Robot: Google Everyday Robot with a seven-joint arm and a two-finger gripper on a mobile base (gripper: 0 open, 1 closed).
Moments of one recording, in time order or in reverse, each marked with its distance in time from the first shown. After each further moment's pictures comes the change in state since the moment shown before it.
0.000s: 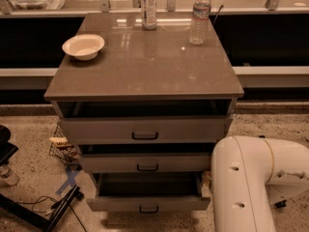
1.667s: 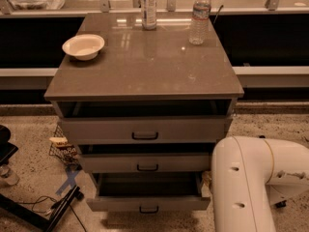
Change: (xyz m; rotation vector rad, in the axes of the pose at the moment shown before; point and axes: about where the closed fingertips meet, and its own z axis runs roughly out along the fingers) arm 0.001 0.001 0.000 0.000 0.000 0.000
